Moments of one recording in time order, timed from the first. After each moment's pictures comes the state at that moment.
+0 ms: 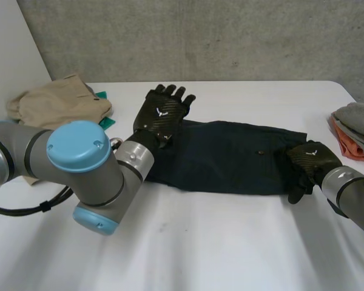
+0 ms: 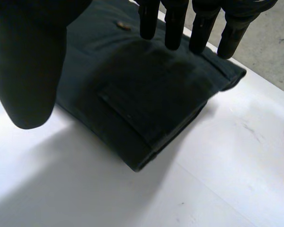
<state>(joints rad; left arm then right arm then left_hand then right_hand) 4.09 -2.17 -1.38 3.62 -1.48 3.55 1.72 -1.16 1.68 -0.06 1.35 2.73 0.20 0.21 0.21 0.20 0.04 0.26 0.26 0.26 0.27 0.09</state>
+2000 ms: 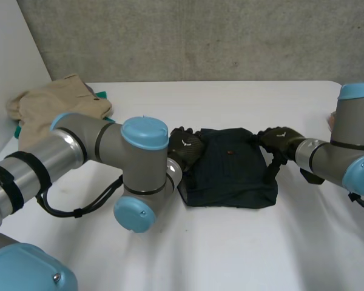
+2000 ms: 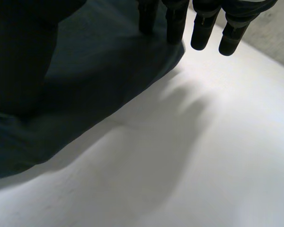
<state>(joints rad) 3.98 -2.55 -0.82 3.06 -1.61 3.51 1.79 -0.76 1.03 0.29 1.25 2.69 0.19 0.21 0.21 0.20 0.04 0.19 0.20 0.21 0.21 0.04</state>
